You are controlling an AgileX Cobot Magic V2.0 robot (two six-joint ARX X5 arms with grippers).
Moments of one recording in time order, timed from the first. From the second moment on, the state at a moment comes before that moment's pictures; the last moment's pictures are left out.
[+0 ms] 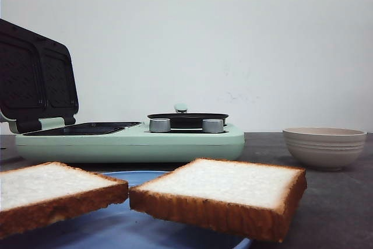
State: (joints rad) left arm 0.01 0.00 0.03 -0.19 -0.03 -0.11; right arm -0.02 0.00 0.02 -0.17 0.03 -0.02
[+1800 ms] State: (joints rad) left arm 0.01 0.00 0.03 -0.18 -0.03 -0.11; right arm -0.02 0.00 0.02 -0.17 0.03 -0.02
